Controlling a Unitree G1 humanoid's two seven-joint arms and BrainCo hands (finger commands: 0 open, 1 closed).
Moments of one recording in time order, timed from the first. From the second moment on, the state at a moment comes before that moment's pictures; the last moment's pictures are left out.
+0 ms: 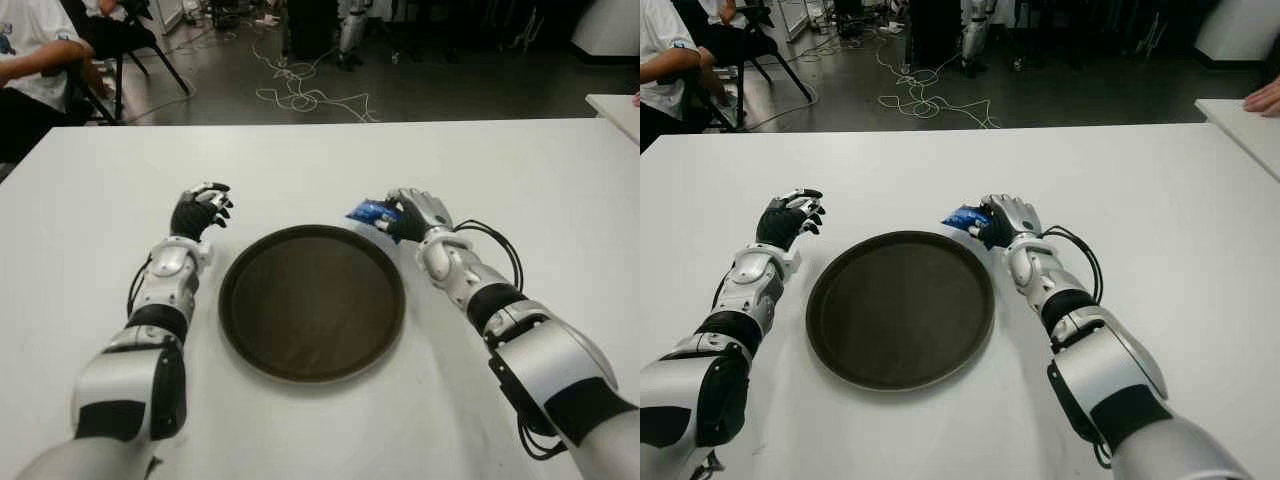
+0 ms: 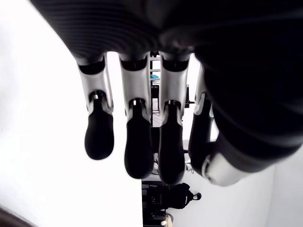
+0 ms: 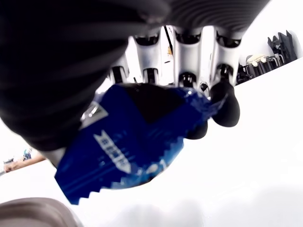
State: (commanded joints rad) left arm -0.75 0.16 0.21 1.25 -0.07 -0.33 -0.09; right arm -0.88 -0.10 0.41 1.31 -0.61 -0.24 -0.39
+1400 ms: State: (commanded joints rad) left arm -0.76 0.16 0.22 1.26 -0.08 -0.32 -0.09; right arm -0.65 -0.16 0.50 0.68 -0.67 -0.39 -0.36
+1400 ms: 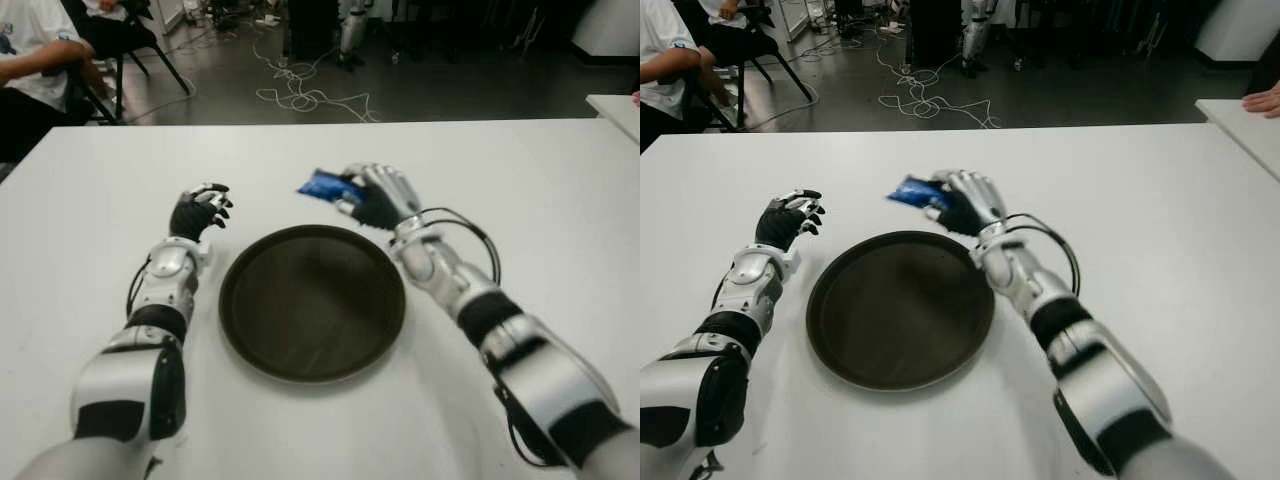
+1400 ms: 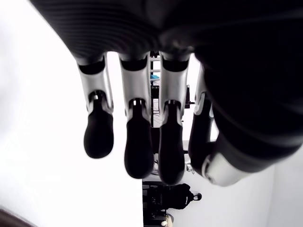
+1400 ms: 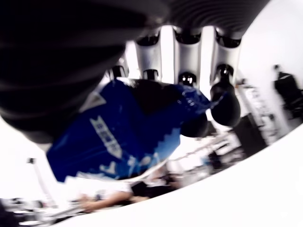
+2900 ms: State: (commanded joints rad) left arm -0.76 0.16 0.23 1.25 -0.08 -0.32 -0.10; right arm -0.66 -0.34 0.57 0.47 -0.77 -0.42 0.20
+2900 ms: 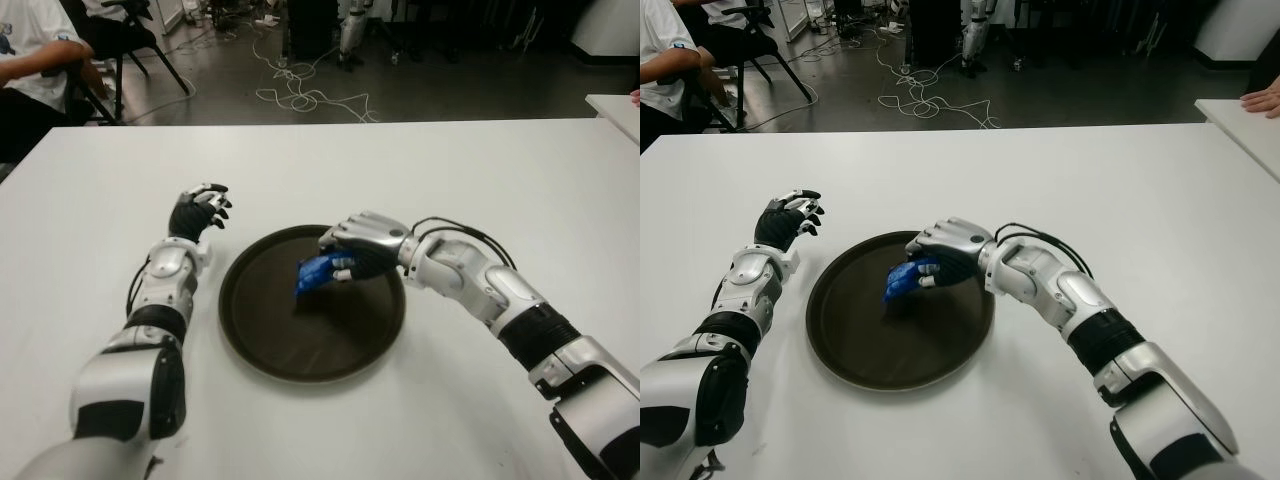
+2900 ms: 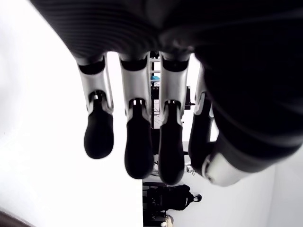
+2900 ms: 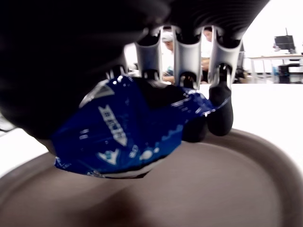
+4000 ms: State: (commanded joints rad) left arm -0.76 0.15 0.23 1.26 -0.07 -0.32 -0.09; right arm -0.71 -0.34 0.60 0.55 -0.84 -0.37 0.19
